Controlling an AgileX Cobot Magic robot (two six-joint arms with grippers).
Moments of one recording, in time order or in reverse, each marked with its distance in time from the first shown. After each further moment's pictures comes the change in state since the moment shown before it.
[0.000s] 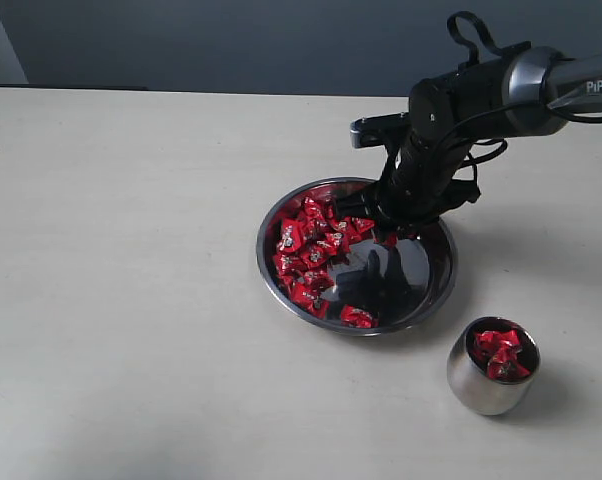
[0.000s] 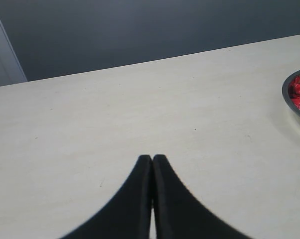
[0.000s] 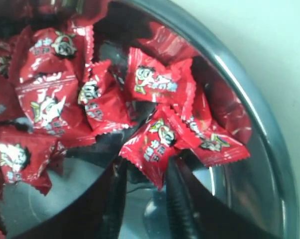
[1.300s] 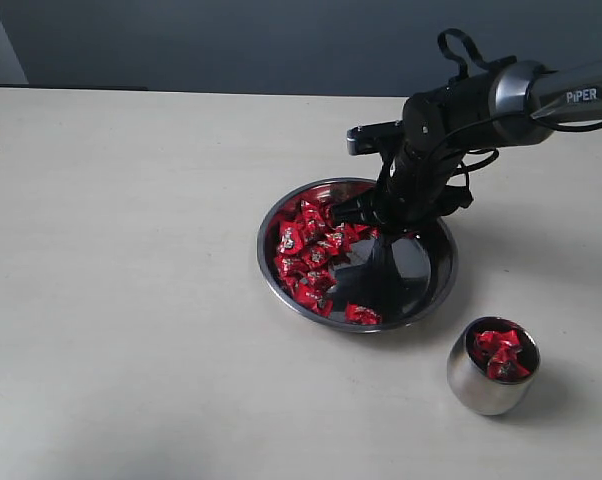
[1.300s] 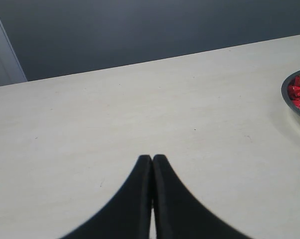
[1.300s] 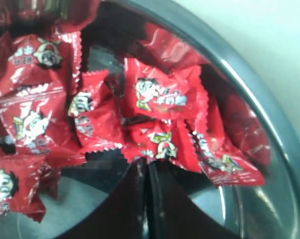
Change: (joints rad) left arm 0.000 0.000 0.000 0.000 0.000 0.000; right arm 0.000 0.050 -0.006 0.009 -0.049 -0.002
